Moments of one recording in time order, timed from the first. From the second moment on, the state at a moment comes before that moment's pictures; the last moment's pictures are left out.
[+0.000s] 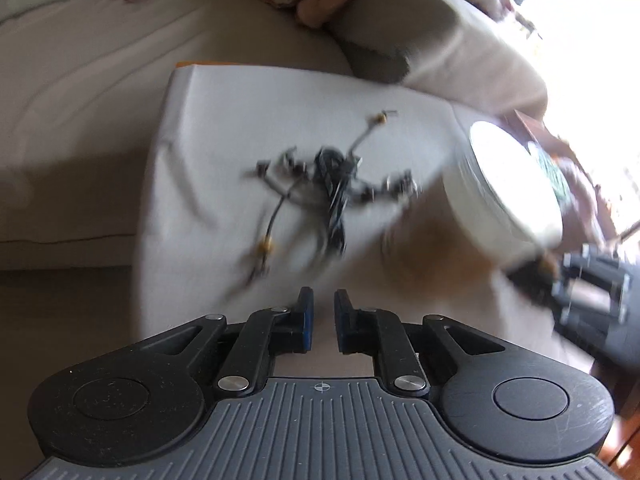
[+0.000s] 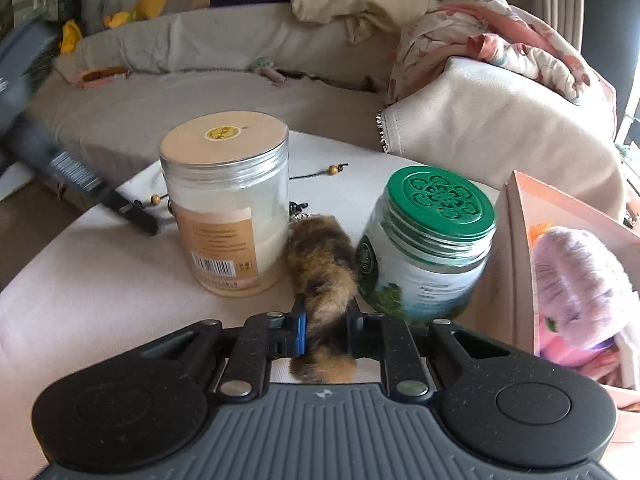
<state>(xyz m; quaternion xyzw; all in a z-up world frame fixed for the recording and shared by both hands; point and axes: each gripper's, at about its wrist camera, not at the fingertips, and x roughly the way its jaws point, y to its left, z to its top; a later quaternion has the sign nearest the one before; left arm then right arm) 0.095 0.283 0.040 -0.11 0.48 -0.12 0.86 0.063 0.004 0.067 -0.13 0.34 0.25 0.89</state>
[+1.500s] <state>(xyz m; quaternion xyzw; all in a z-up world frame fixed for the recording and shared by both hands) 0.116 0.254 0.030 -0.05 0.38 -0.12 0.92 0.098 0.011 0.088 -0.12 0.40 0.29 0.86</state>
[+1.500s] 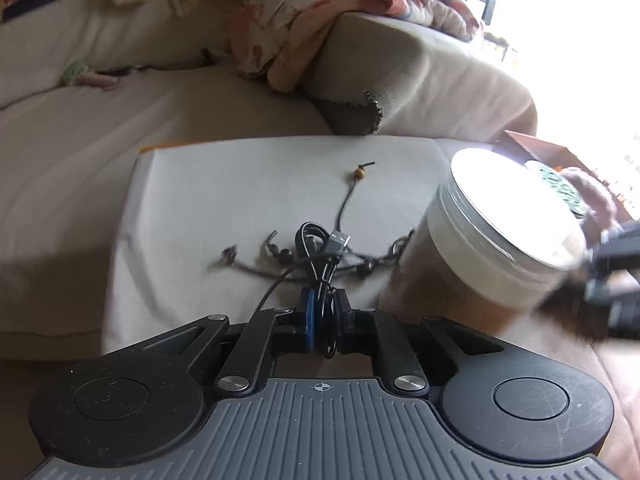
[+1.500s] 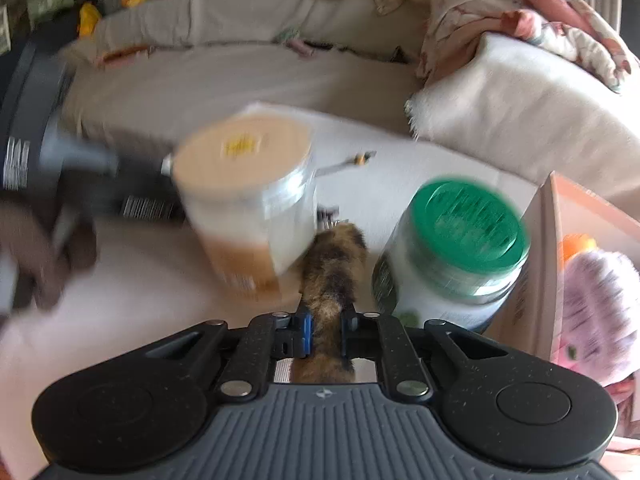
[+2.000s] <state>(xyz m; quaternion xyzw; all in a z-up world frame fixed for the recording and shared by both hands) 0.057 0.288 0.227 -0.04 0.17 -0.09 0.98 0.110 -0.006 0.329 -0.06 0.16 0.30 0.94</state>
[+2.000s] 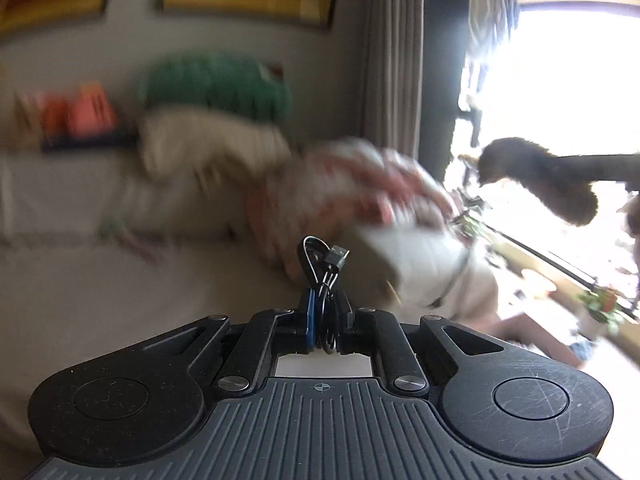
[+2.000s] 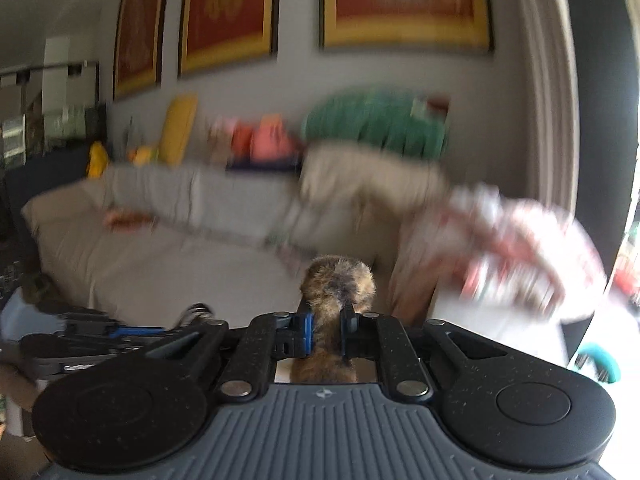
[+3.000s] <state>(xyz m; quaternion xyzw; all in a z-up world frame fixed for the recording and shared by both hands) 0.159 0.013 0.149 -0.12 0.28 -0.27 0.91 0.117 -0.199 0.332 0.00 0.16 0.18 0.97</state>
